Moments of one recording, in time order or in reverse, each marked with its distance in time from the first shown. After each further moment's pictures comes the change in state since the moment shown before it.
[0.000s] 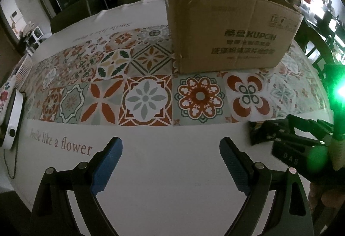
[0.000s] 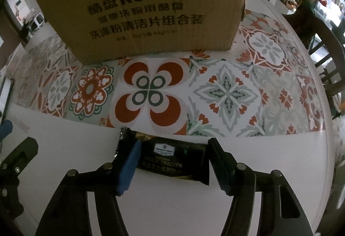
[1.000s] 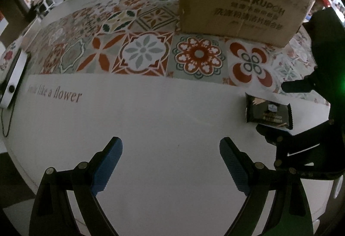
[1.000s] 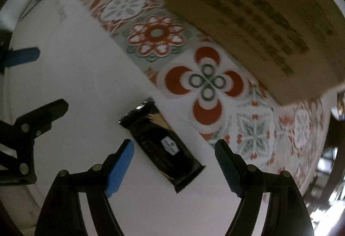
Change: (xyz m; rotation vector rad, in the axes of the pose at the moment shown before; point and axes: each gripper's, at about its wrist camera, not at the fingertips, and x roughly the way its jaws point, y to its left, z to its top) left arm 0.010 -0.022 -0.043 -0.153 0.156 0.045; right arm 0.013 0.061 0.002 -0.804 0.198 0.080
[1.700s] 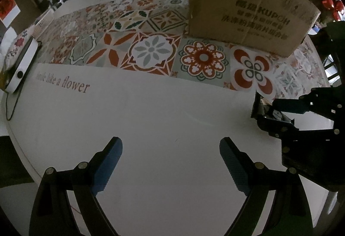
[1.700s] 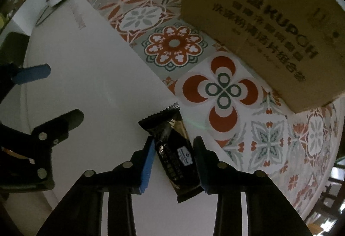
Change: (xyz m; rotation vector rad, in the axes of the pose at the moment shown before) left arm -0.013 -0.005 -0.004 -0.078 -0.024 0.025; right arm -0.022 -0.015 -0.018 0.067 -0.099 0.124
